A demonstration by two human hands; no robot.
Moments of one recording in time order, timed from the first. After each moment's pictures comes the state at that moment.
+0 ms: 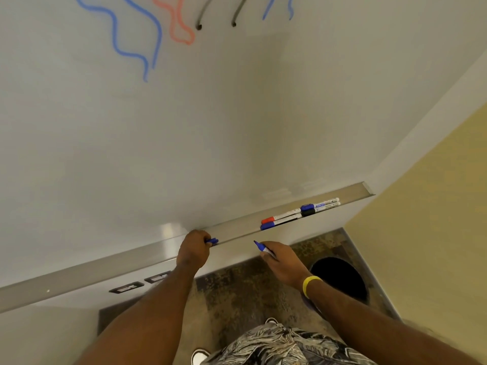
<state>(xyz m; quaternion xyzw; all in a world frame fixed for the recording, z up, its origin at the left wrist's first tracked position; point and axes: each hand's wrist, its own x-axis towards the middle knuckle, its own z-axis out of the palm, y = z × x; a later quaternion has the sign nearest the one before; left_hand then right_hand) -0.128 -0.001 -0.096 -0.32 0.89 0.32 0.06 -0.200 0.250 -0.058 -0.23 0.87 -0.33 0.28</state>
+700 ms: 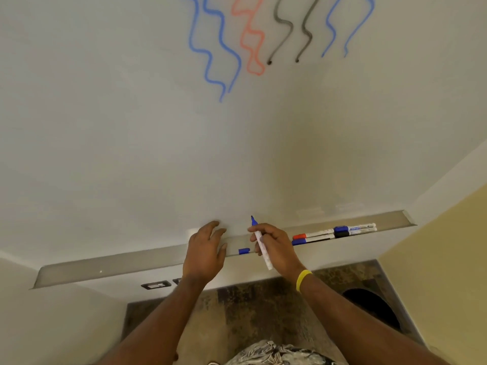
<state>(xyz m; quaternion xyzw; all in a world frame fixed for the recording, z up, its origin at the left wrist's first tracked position) -0.063 -0.022 -0.033 -0.19 0.96 0.13 -0.15 -0.176 0.153 0.016 -0.19 0.70 -0.61 0.31</state>
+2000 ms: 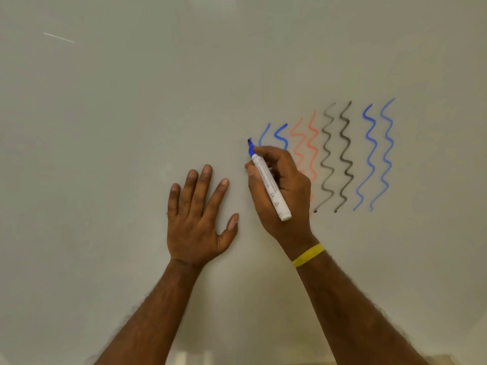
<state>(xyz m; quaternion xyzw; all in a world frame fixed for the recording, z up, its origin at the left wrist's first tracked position) -0.116 -0.137 0.263 -0.11 0.75 -0.18 -0.62 -0.185 0.012 0.348 -0.49 0.55 -0.62 -0.26</state>
